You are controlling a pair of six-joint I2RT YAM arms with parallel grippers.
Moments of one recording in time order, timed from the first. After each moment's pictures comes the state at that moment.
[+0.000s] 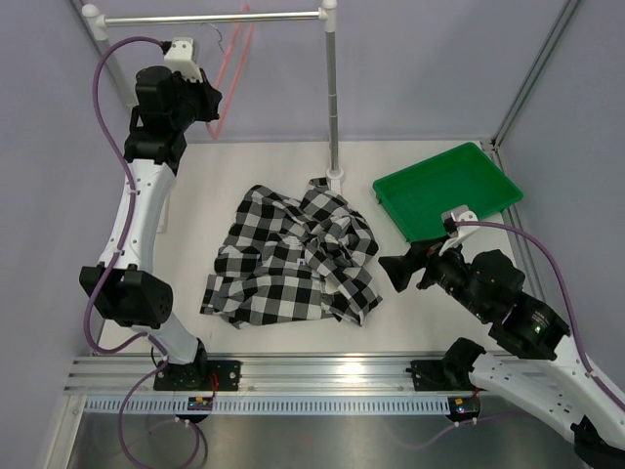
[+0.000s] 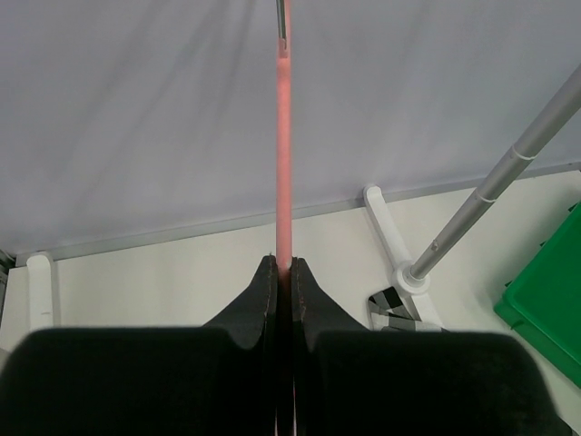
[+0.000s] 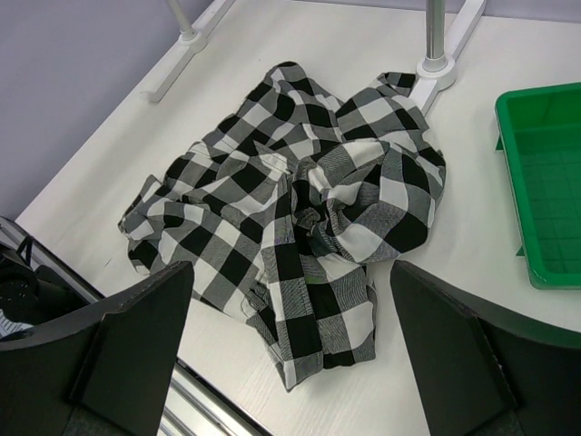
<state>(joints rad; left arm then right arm) -0.08 1.65 1.86 -0.34 0.20 -0.09 0.81 0.54 0.88 -0.52 0.17 0.32</state>
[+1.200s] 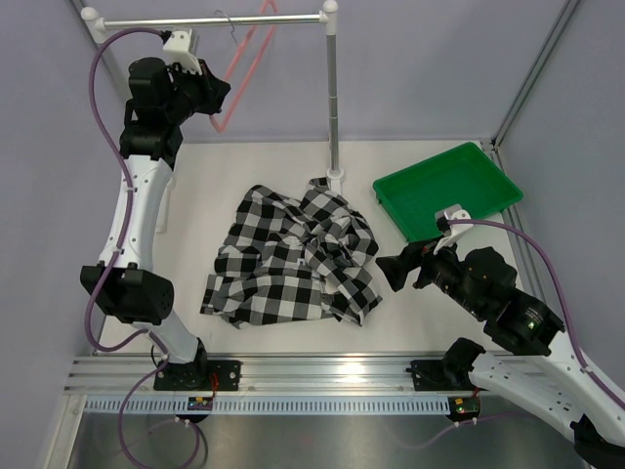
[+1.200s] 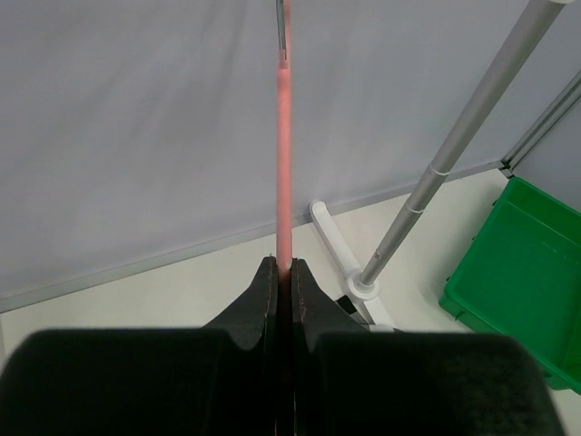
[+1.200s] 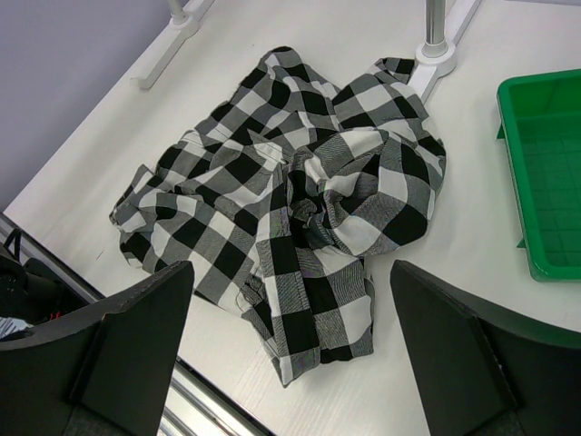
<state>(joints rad) -0.07 1.66 1.94 -0.35 0.37 -0.12 0.81 0.57 0.87 -0.52 0.17 0.32</state>
